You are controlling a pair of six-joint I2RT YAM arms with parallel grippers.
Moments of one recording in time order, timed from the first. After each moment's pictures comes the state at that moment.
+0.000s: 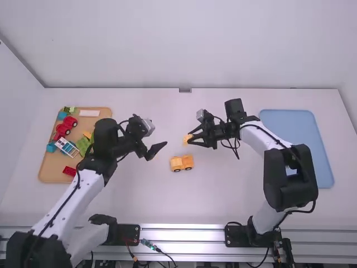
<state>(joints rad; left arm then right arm) -0.10 1.10 0.64 0.02 0.72 0.41 0.22 1.78 1.11 -0.50 -1.21 -0.84</state>
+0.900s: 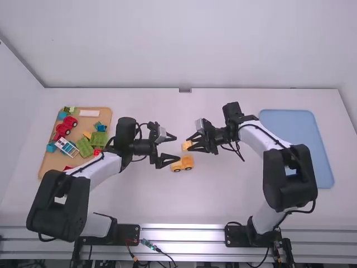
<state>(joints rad) -0.19 1.48 0.64 0.25 1.14 0.35 0.23 1.78 1.12 -0.70 -1.26 -1.28</state>
